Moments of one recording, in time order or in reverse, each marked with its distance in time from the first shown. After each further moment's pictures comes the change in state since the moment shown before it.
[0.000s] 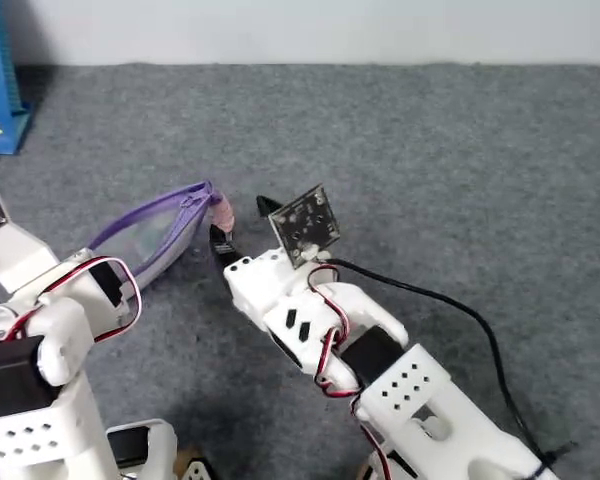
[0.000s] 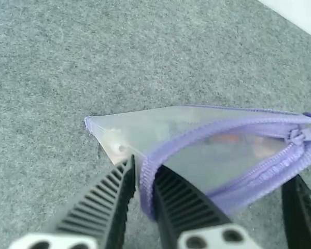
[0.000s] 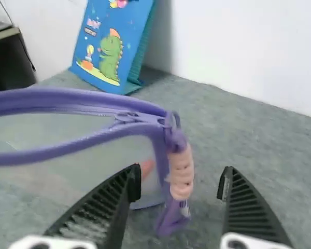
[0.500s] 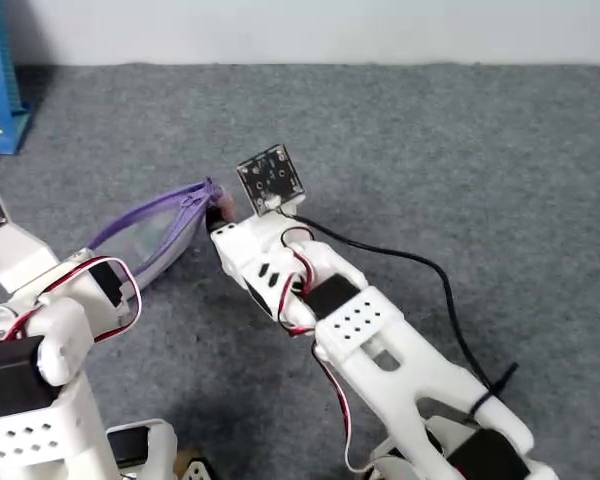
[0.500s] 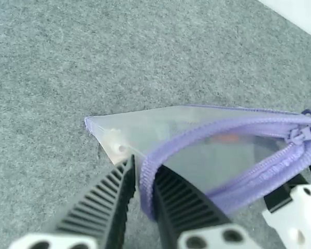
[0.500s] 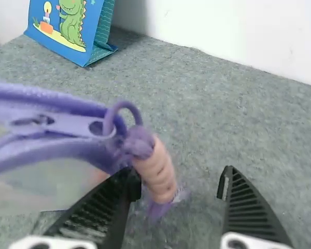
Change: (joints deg) left arm 0.0 0.0 0.0 -0.1 0.0; right arm 3.7 24.5 -13.5 -2.7 1.0
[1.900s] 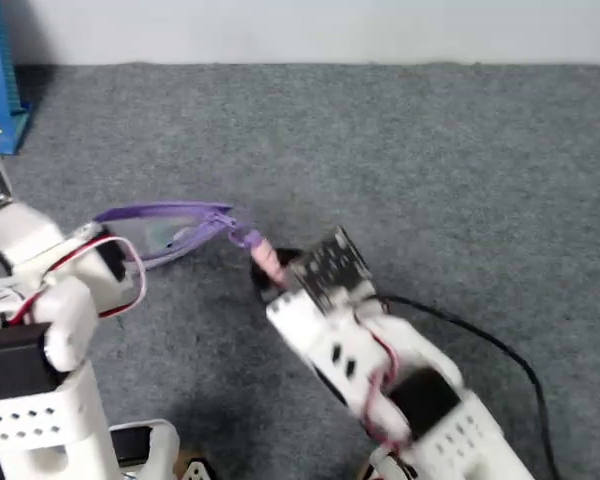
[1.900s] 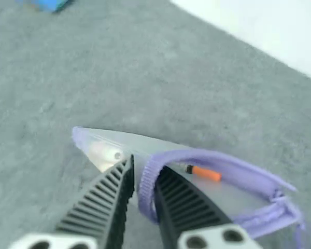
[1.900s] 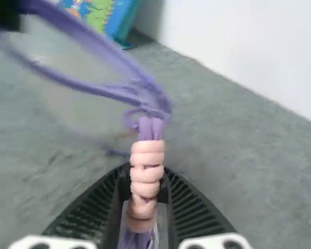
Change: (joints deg) left arm 6.4 0.8 1.9 -12.9 -1.5; right arm -3.1 -52.6 18.0 32.0 10.1
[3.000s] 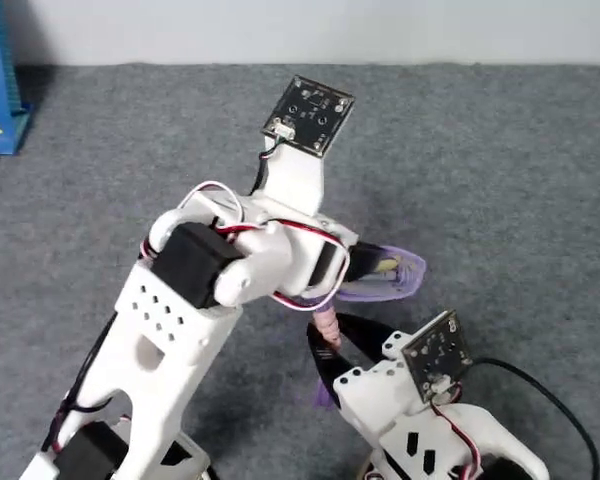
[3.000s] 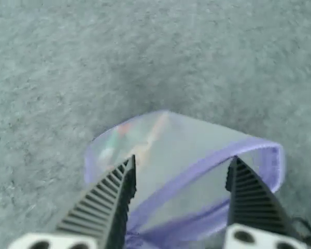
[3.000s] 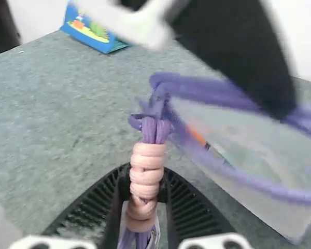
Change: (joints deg) left arm 44.0 32.5 -29.8 7.3 -10.1; right arm 3.3 -30.6 -0.2 30.1 -8.2
